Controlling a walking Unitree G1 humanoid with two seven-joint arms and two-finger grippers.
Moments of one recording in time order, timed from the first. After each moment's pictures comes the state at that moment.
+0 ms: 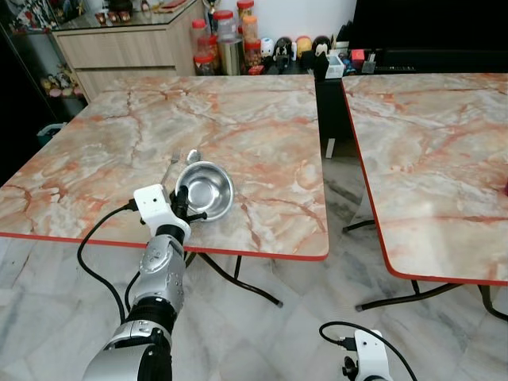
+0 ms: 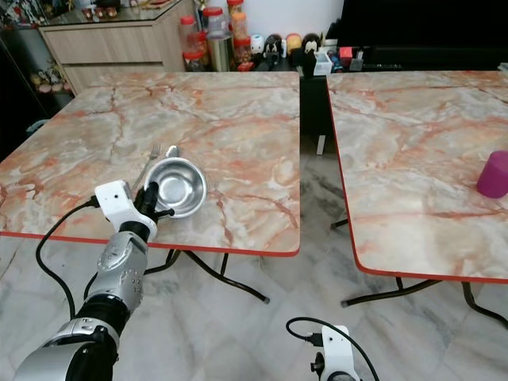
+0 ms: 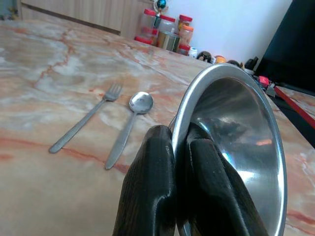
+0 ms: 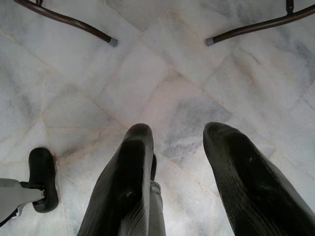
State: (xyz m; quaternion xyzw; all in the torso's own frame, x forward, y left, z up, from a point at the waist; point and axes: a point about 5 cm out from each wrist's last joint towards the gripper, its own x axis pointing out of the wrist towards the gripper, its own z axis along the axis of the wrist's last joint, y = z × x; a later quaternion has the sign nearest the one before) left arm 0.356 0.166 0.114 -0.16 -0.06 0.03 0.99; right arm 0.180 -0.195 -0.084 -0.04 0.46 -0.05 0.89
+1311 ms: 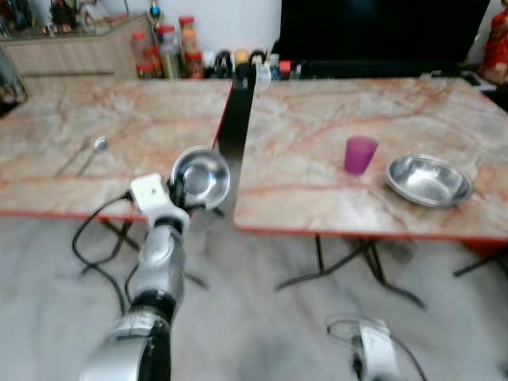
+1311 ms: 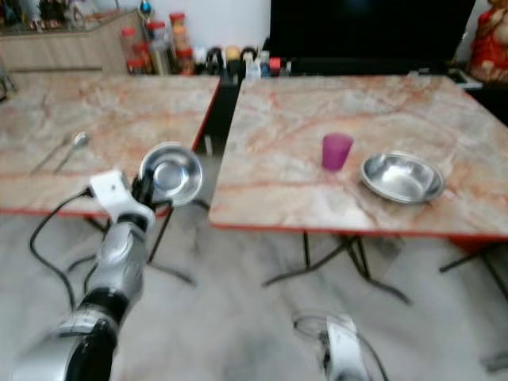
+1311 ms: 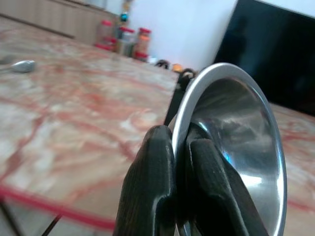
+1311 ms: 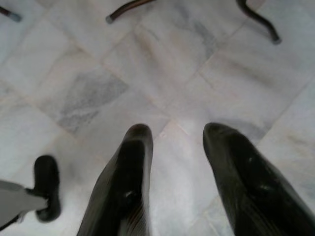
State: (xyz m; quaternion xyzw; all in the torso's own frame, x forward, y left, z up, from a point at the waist) left arm 0.357 0.180 0.123 -0.14 -0.09 0.06 0.98; right arm 0.181 -0.188 -0.085 -0.04 0.45 -0.03 0.89
